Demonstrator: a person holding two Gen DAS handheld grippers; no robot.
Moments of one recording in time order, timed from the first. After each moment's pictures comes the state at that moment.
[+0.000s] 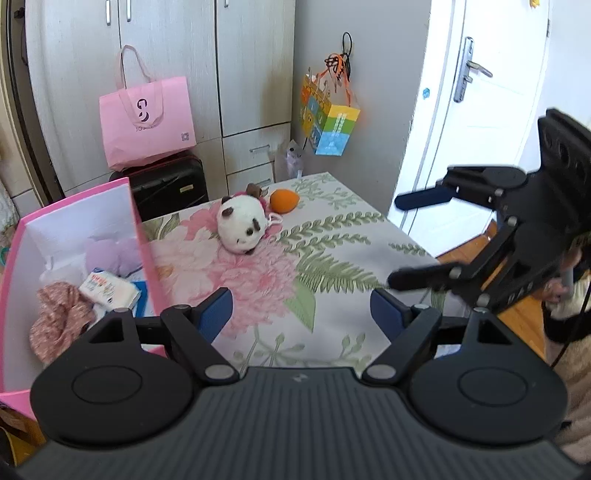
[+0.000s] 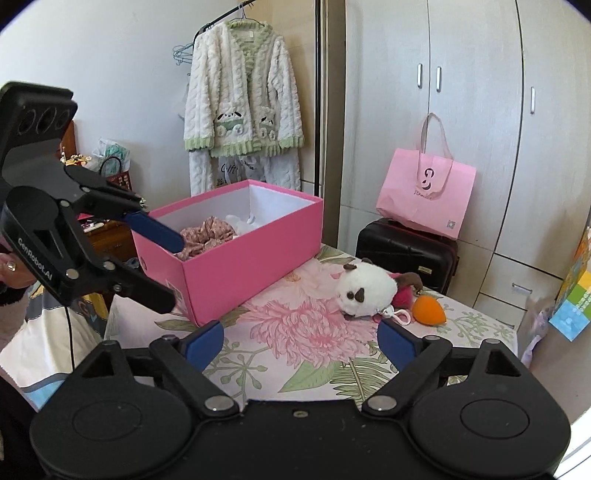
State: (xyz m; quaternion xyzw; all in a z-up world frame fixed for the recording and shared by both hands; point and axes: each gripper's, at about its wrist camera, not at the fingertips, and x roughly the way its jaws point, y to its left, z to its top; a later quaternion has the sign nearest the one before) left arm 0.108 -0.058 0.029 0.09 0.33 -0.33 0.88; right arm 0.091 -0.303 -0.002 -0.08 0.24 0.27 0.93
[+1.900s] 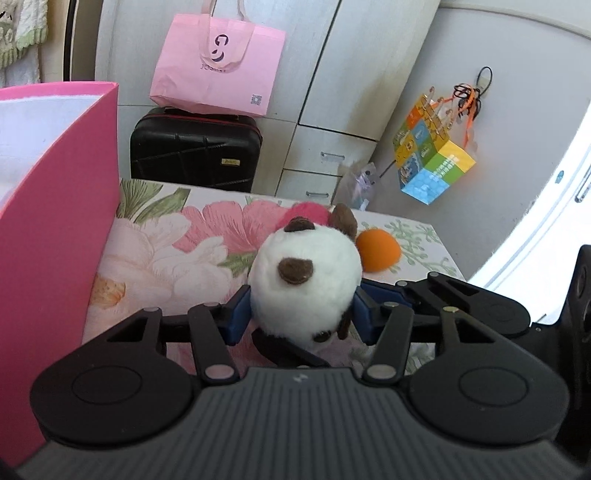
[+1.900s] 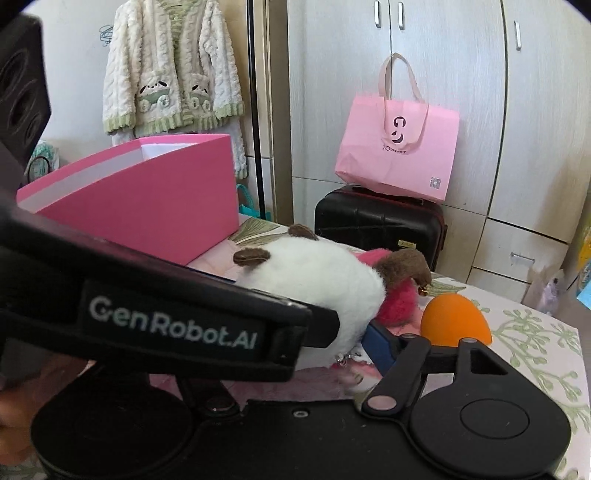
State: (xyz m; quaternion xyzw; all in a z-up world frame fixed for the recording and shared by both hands) left arm 0.283 -0.122 -0.093 -0.09 0.36 -0.21 0.90; right arm 0.275 -0.261 -0.116 -0.05 0.27 0.20 0.94
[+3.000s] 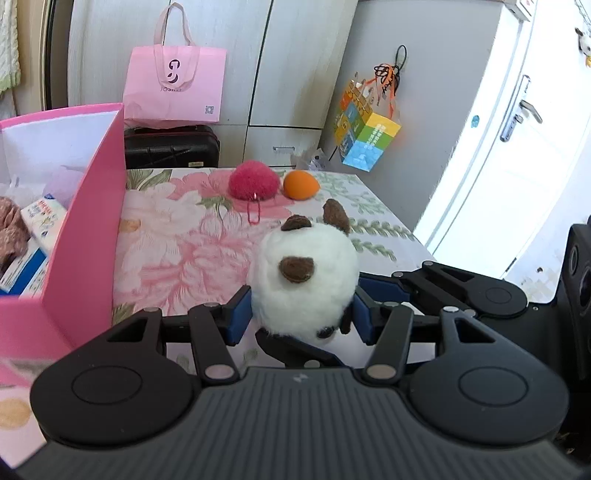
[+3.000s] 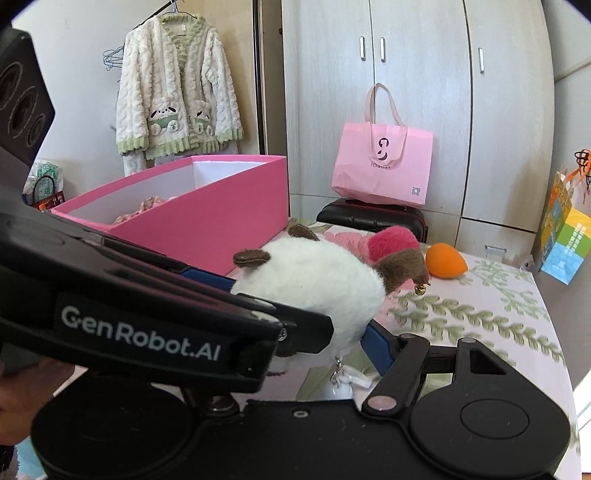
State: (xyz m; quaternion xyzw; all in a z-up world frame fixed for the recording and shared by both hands) left arm 0.136 -0.092 -0.067 -0.02 0.33 -0.28 0.90; right arm 0.123 -0.233 -0.100 -0.03 0.23 0.16 0.96
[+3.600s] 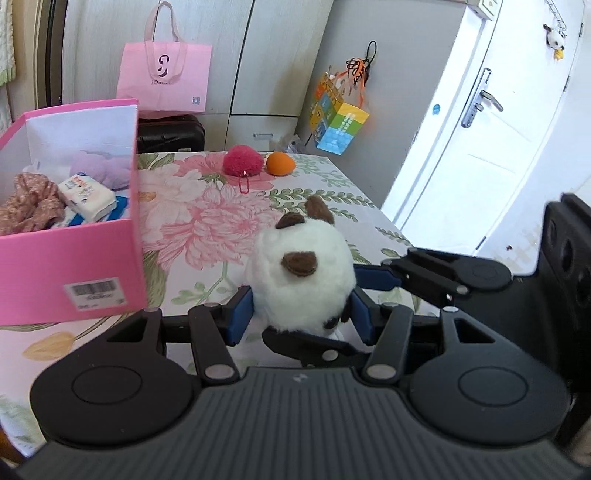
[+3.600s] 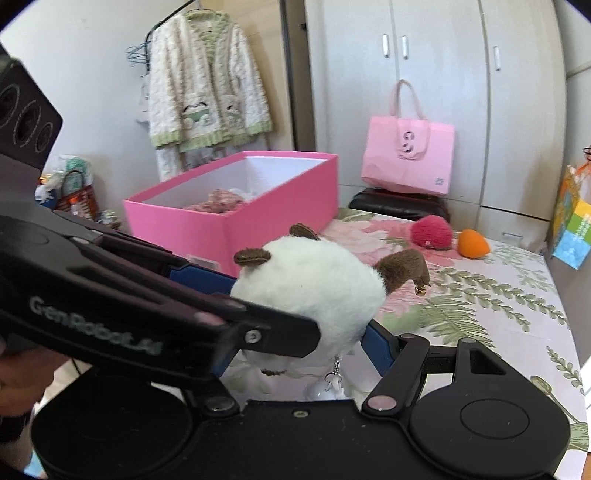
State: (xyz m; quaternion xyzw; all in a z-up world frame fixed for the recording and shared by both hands) left arm 0.065 -0.032 -0.029 -0.02 0.35 -0.32 0.88; right arm 0.050 -0.200 -0.070 -0.02 0.26 0.20 0.95
